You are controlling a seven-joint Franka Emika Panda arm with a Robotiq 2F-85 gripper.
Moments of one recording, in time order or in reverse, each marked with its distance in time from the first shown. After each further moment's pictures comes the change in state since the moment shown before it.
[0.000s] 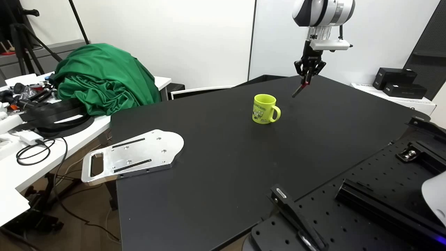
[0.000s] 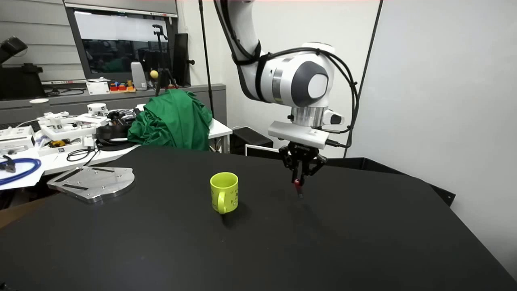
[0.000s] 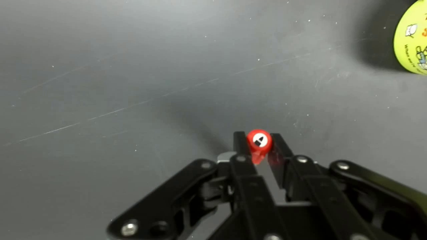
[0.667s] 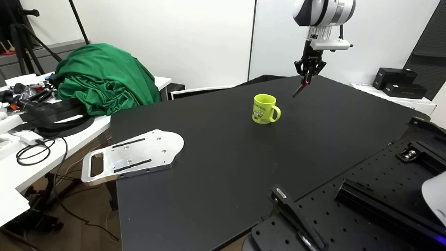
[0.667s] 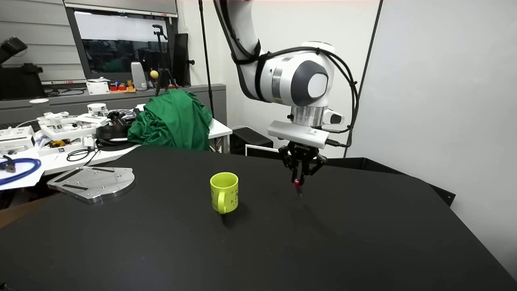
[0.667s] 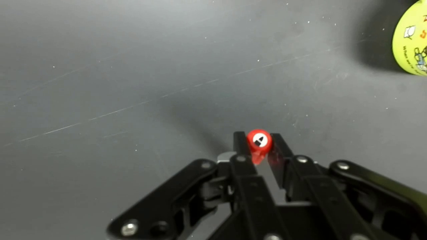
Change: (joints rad) arm -0.001 -0.006 0.002 -0.008 -0.001 0.005 -0.002
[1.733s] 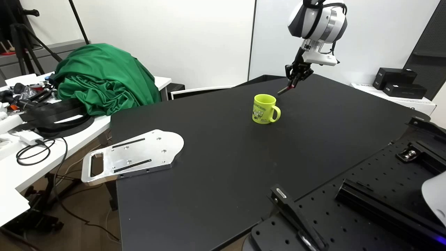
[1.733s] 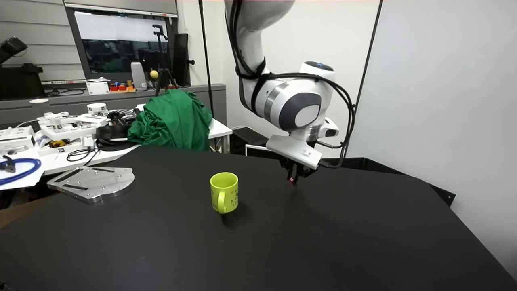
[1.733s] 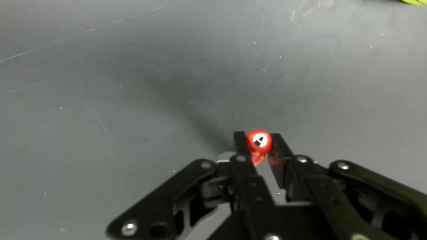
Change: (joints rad) arm -0.146 0.109 0.191 0.039 0.137 0.255 -0.156
